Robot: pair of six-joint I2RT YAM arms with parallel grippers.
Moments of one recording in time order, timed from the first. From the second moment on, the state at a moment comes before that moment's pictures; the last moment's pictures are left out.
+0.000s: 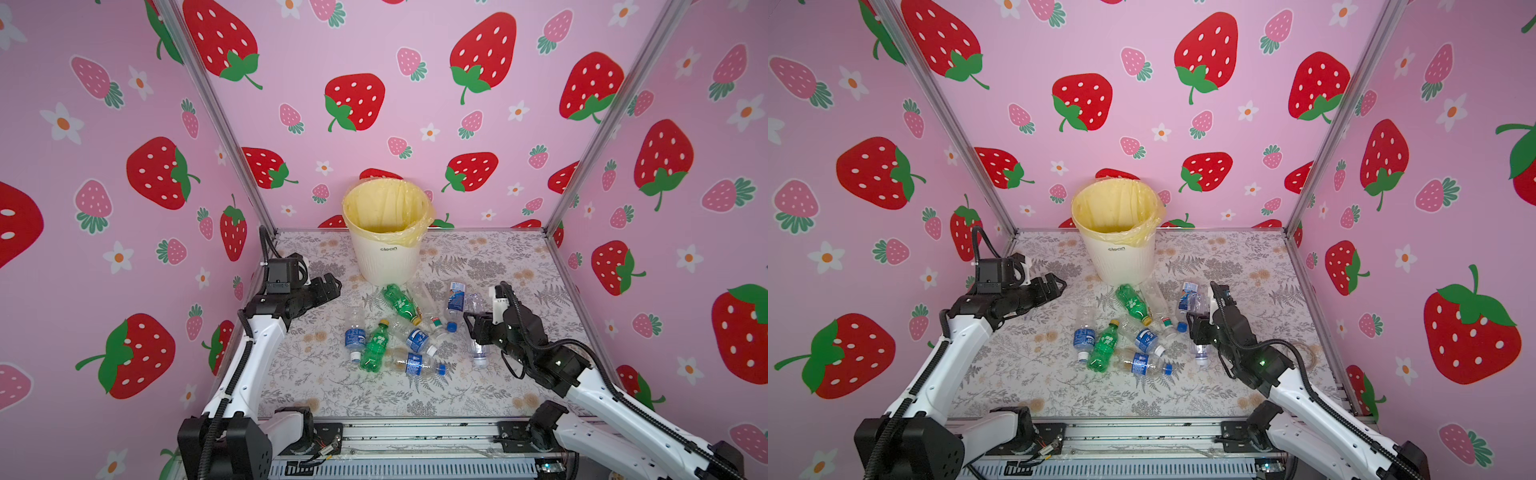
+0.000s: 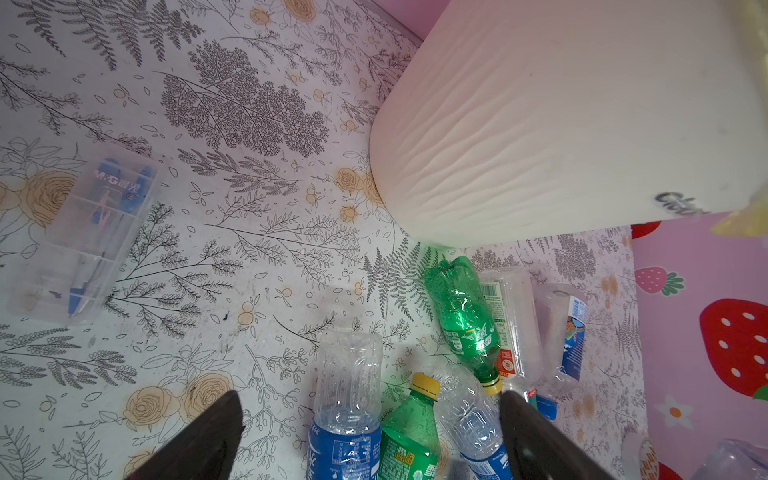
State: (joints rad) left arm 0.03 1.17 1.01 -0.65 0.30 -0.42; right arm 0.79 0.80 0.61 -0.29 0.19 0.51
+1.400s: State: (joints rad) left arm 0.03 1.17 1.00 -0.65 0.31 -0.42; right arm 0.73 1.35 1.26 0.00 0.21 0.25
